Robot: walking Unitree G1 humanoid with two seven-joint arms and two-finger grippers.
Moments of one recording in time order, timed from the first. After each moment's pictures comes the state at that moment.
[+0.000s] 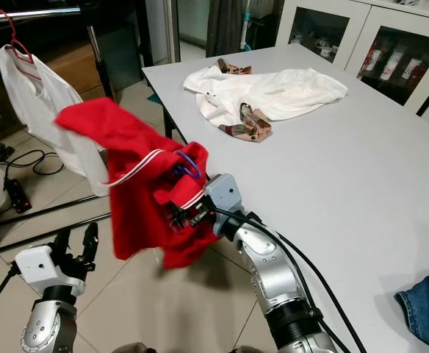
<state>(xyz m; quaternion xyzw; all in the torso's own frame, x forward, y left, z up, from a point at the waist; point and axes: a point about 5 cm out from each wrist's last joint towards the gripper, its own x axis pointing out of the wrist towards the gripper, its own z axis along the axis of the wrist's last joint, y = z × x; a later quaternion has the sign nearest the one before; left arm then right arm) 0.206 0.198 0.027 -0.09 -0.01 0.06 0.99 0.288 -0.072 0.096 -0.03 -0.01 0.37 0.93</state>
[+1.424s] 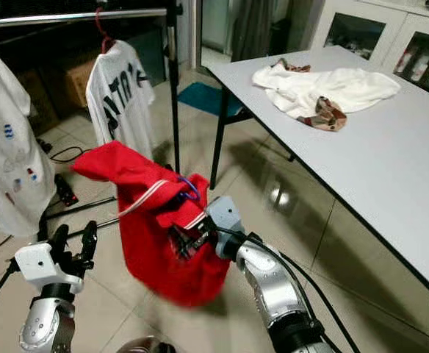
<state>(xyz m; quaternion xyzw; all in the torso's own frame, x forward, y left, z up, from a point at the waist) 0.209 0.200 0.028 -0.07 -0.01 0.05 1.00 0.273 -0.080 0.054 -0.03 0.07 0.38 0.92</state>
